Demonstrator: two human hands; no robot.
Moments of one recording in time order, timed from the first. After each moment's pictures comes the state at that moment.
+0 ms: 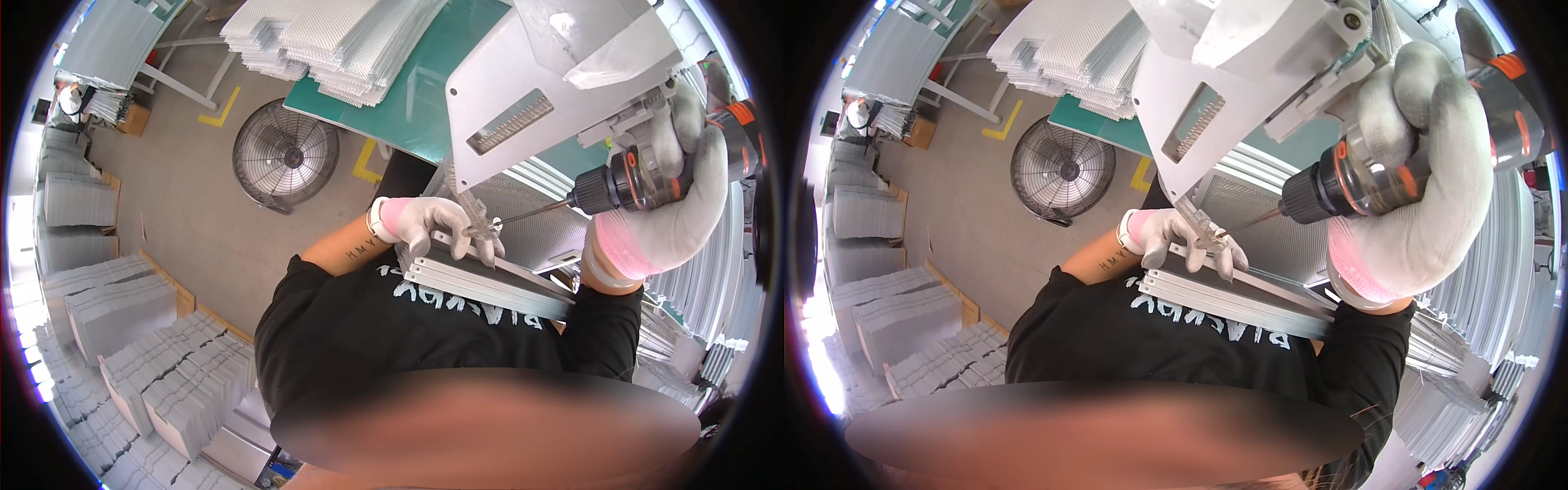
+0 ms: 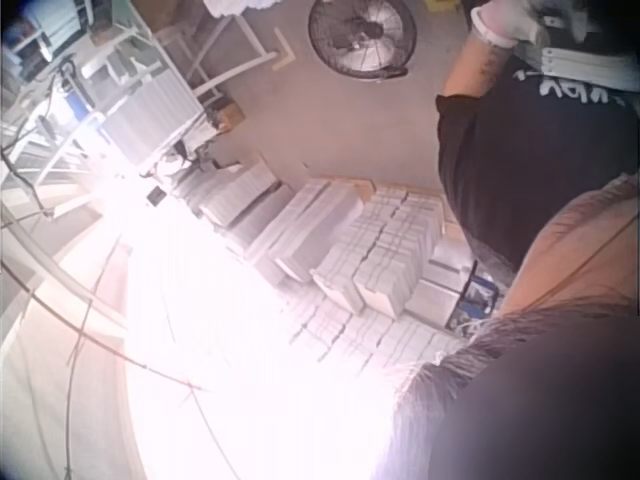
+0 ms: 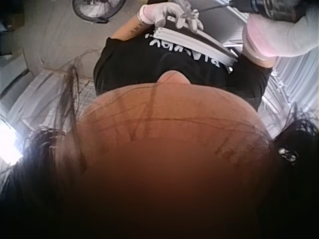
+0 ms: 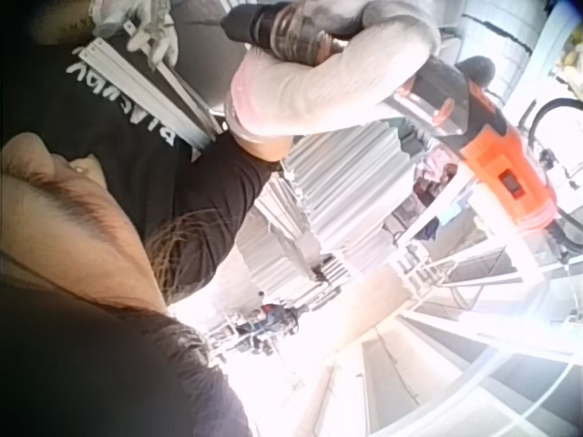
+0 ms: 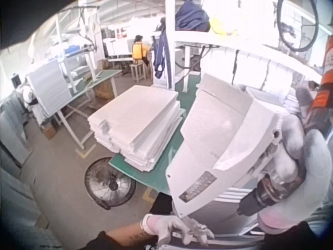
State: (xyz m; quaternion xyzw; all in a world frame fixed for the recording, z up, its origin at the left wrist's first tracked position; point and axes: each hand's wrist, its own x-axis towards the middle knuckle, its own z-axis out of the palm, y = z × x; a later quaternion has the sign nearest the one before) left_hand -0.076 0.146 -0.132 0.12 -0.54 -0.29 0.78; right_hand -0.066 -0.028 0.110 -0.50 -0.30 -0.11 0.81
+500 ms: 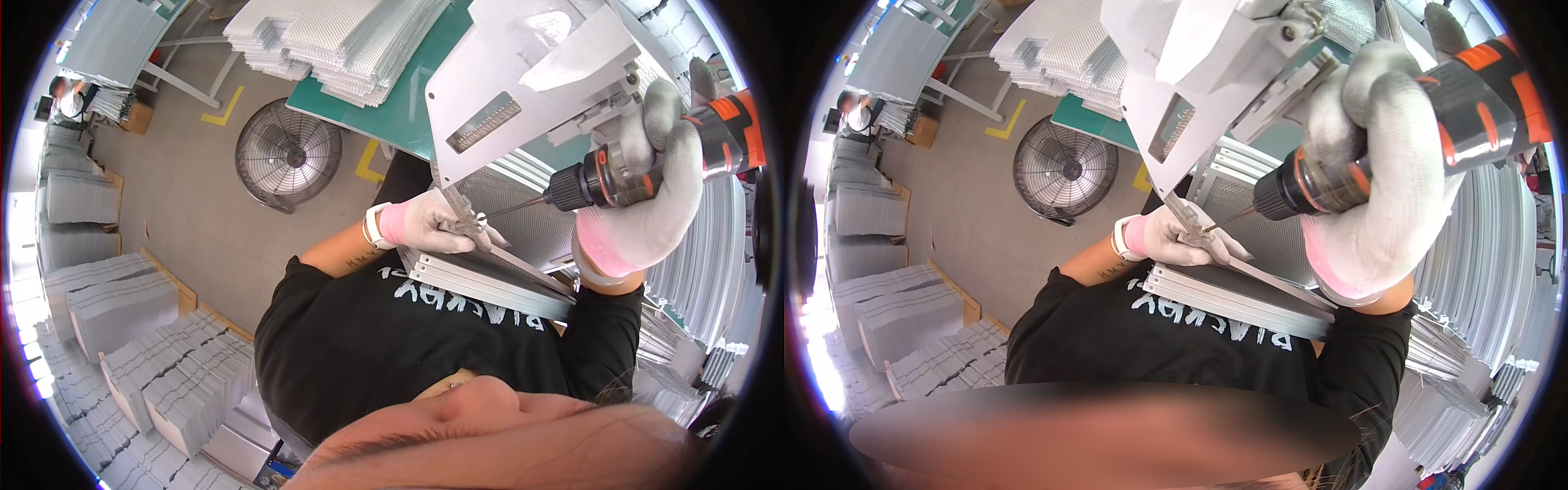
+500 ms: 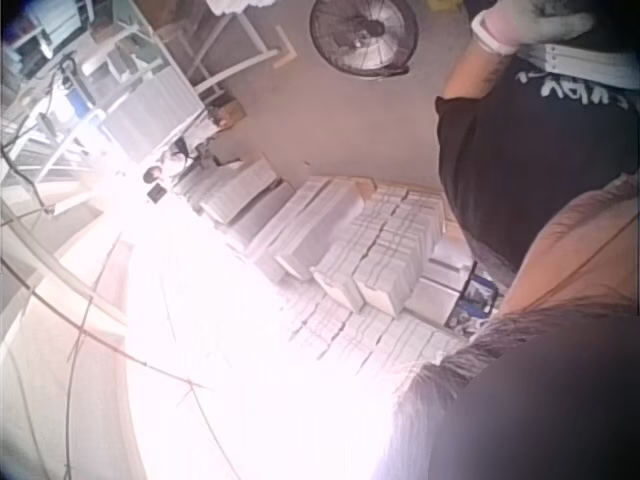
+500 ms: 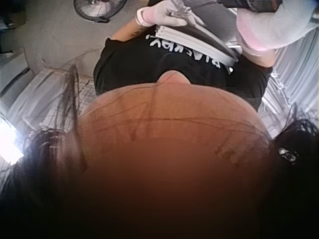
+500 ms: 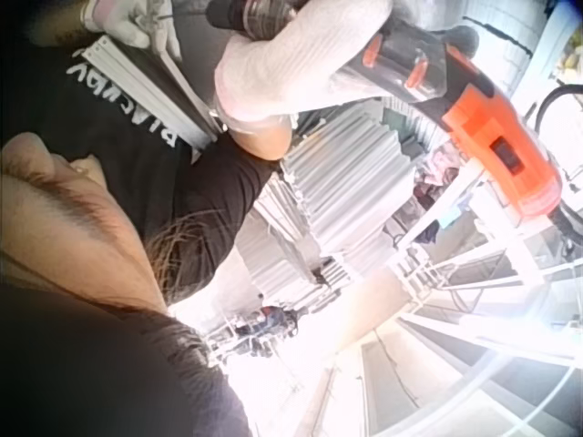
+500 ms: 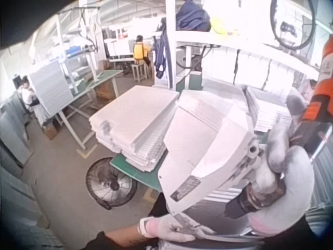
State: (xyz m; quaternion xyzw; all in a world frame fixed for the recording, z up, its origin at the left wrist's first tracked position) left_hand -0.085 0.166 -0.108 0.44 -0.49 -0.17 0.74; right_hand -0.076 -0.007 0.113 -0.57 -0.23 -0.08 0.78
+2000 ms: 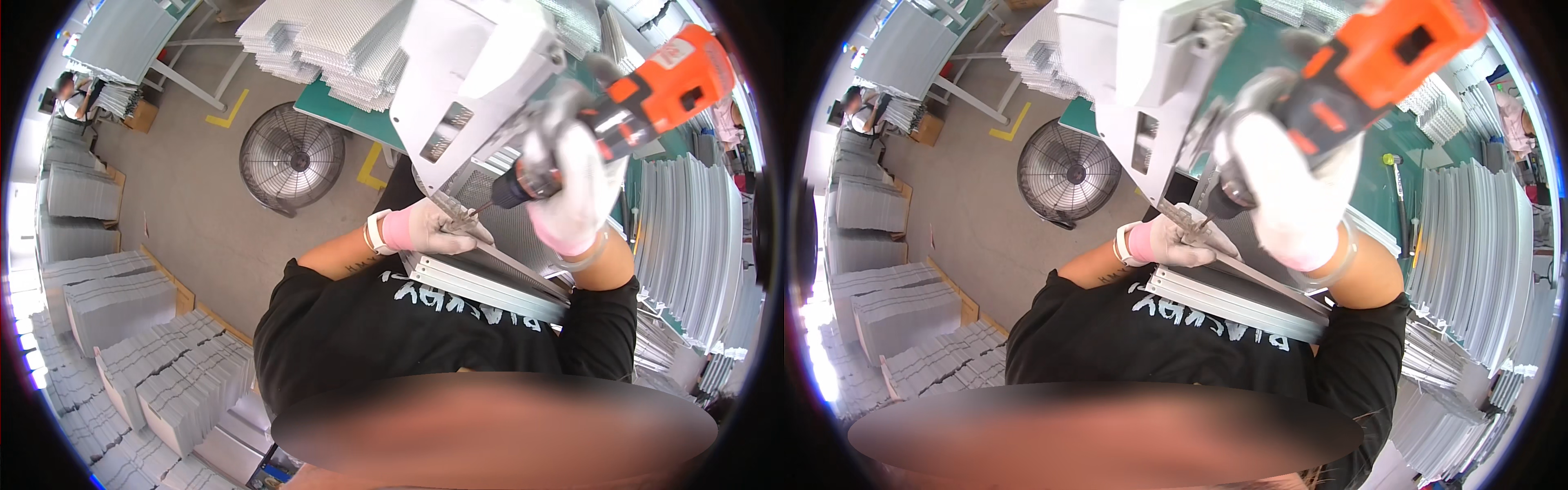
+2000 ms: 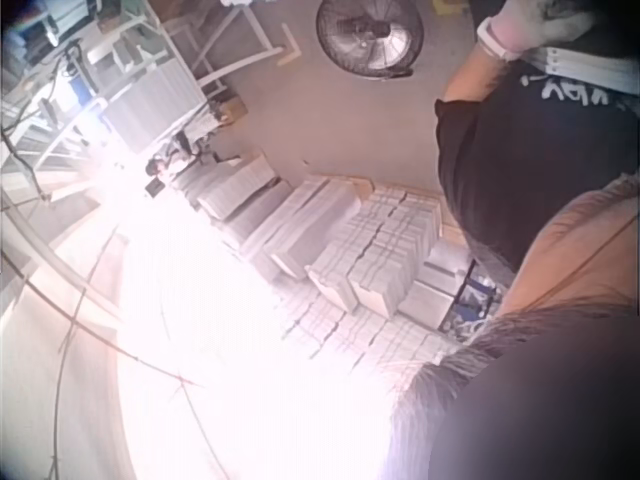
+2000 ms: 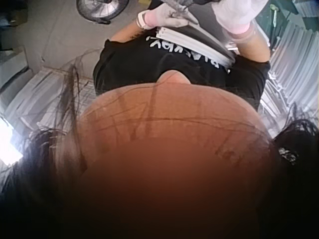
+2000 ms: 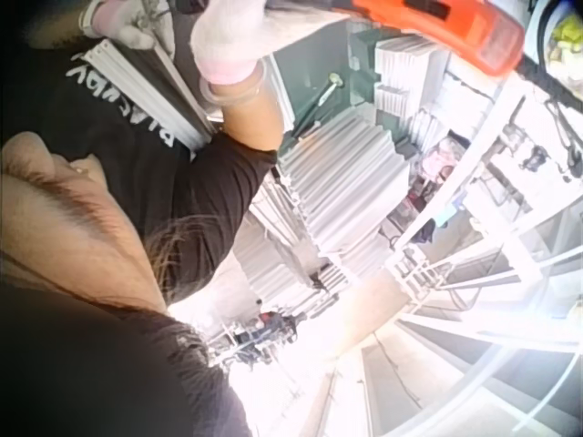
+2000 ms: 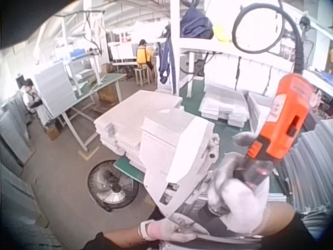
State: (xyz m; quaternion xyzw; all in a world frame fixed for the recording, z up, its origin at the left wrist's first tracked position) left_hand -0.100 0.174 -0.106 0.58 -0.40 -0.15 0.69; right_hand -0.073 0.023 0.070 -0.49 -0.31 -0.07 0.81
